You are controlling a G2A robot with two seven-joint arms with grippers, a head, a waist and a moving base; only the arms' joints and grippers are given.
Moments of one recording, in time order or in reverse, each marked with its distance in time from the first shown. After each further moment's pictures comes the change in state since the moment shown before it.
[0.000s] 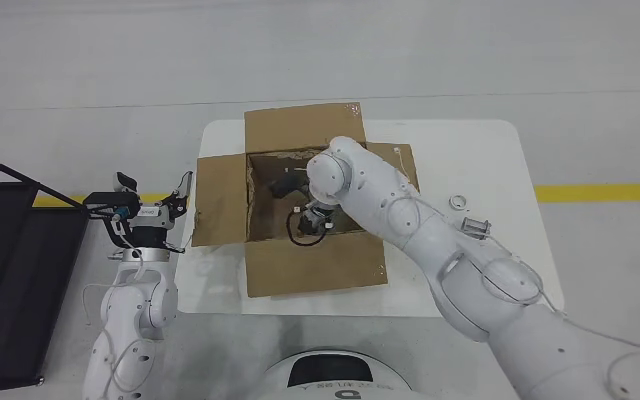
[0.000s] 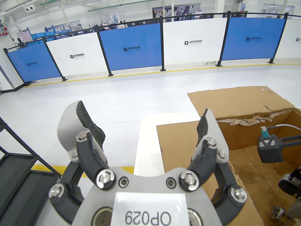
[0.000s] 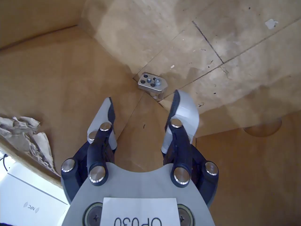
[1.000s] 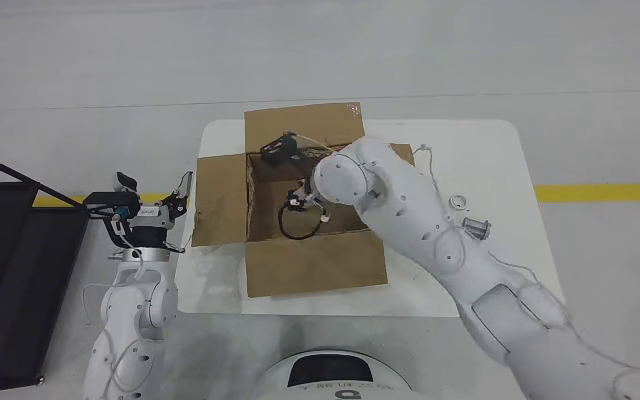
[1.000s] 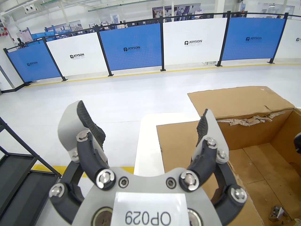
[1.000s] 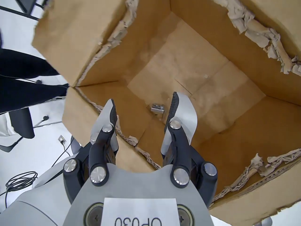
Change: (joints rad) left arm 0.000 0.000 0.000 0.000 0.000 0.000 0.000; right arm -0.133 0.140 0.172 -0.581 -0.225 0.259 -0.070
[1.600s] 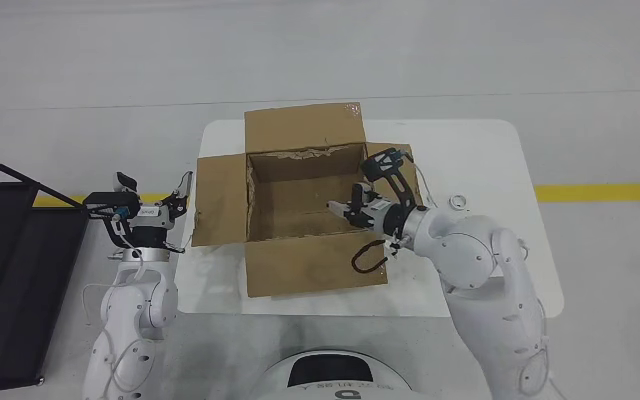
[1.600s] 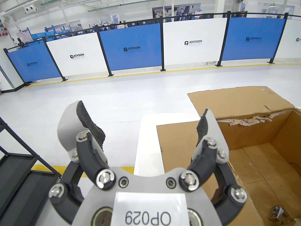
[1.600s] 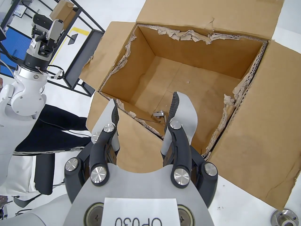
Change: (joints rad) left arm 0.000 0.000 0.000 0.000 0.000 0.000 0.000; right arm -0.739 0.144 0.587 -0.710 -0.046 -0.193 -0.301
